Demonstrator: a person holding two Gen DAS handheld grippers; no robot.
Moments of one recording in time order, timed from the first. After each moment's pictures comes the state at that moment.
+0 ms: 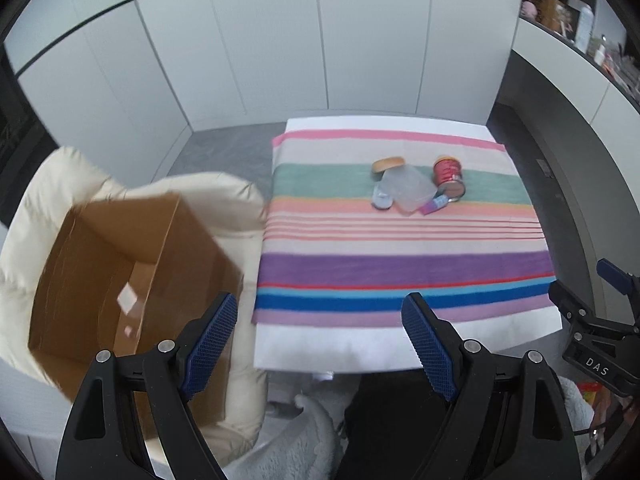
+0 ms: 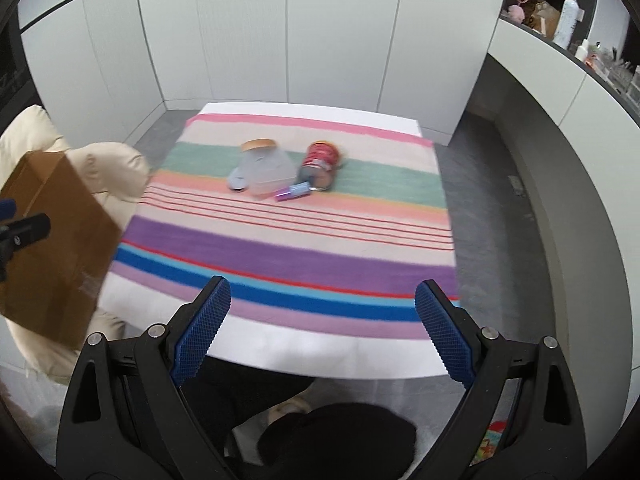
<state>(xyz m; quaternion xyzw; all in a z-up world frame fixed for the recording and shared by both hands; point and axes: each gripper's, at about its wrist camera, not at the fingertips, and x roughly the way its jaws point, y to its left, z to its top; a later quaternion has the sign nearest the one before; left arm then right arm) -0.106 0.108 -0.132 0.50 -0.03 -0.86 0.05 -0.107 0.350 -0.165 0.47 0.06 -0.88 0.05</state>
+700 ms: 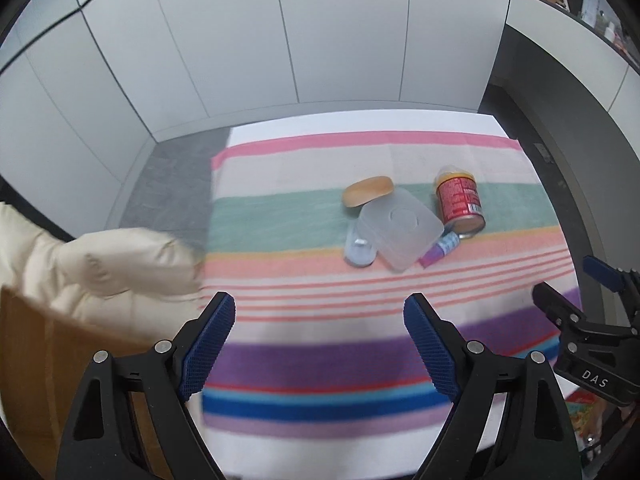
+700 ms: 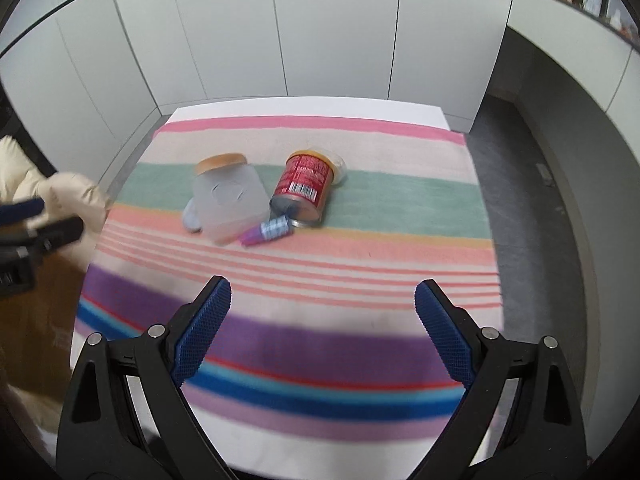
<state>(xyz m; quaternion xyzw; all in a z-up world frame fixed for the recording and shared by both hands) -0.262 0.143 -0.226 0.52 -0.04 -0.85 0.01 -0.246 0.364 -0.250 0.49 0.01 -0.87 0.07</state>
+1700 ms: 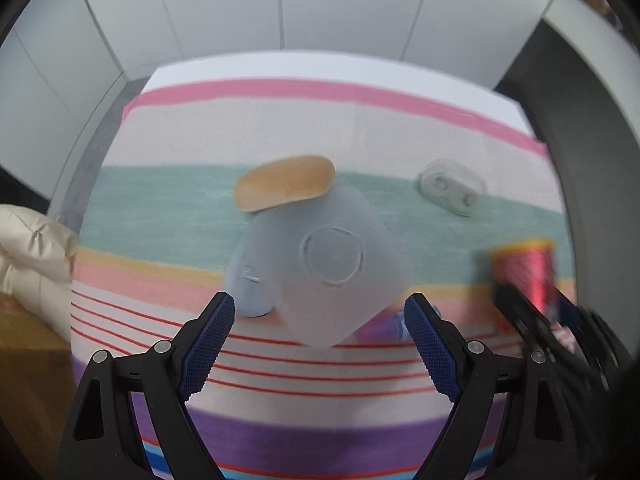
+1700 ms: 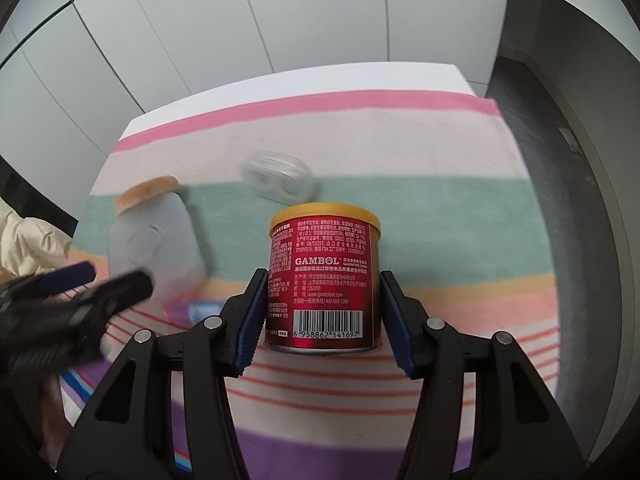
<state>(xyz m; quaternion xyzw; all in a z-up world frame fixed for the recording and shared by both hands) -0.360 0.211 -0.331 0.60 0.04 -0.79 0.03 -0.332 0.390 -0.334 0.52 -0.05 -0.85 0.08</state>
